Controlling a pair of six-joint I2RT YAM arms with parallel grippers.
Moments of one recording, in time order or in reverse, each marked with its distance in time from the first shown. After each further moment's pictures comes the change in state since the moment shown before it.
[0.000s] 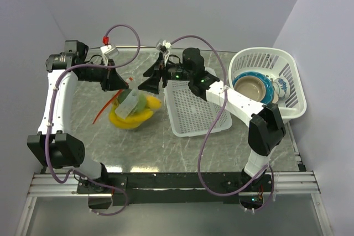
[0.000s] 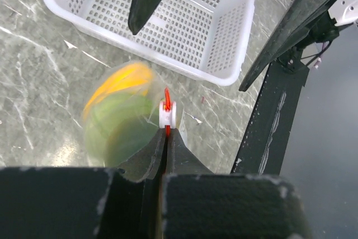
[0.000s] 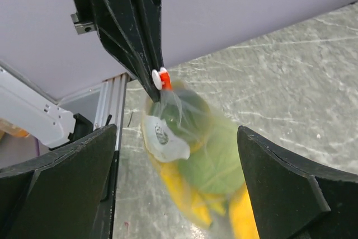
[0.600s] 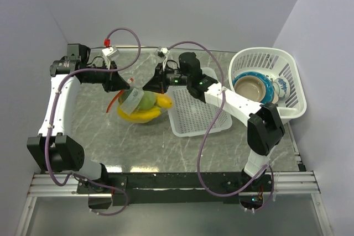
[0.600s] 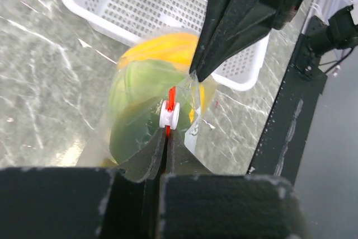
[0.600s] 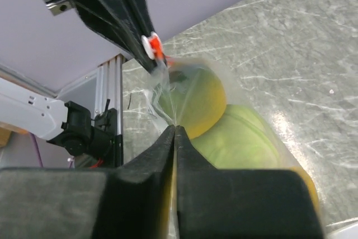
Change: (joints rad) left arm -0.006 -0.034 -0.126 0.179 -0.035 -0.086; right arm 0.004 0.009 -0.036 -0.113 0.042 0.006
